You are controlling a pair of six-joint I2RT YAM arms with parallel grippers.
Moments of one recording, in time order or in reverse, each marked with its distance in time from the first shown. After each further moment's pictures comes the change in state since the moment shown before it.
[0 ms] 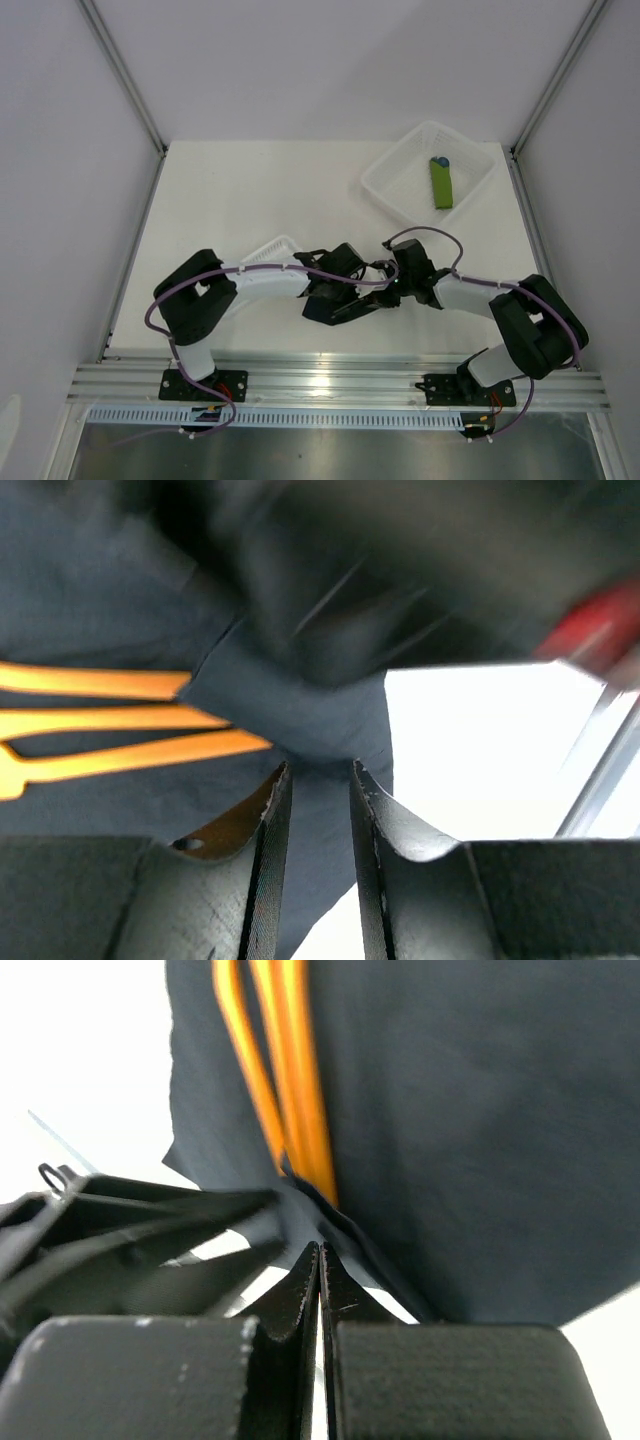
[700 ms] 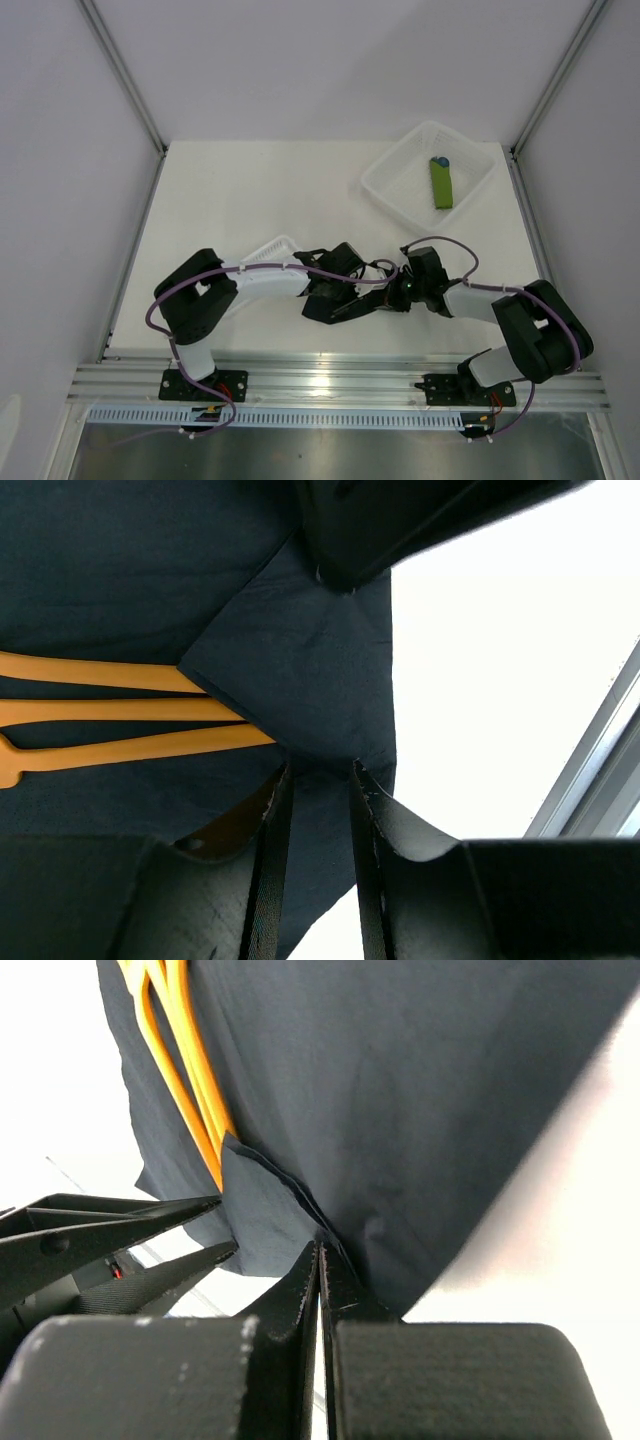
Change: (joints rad) left arm 0.005 0.007 0.002 -0.013 -0.007 -0.007; right arm -0.097 -0.026 -0.133 0.113 0.005 0.062
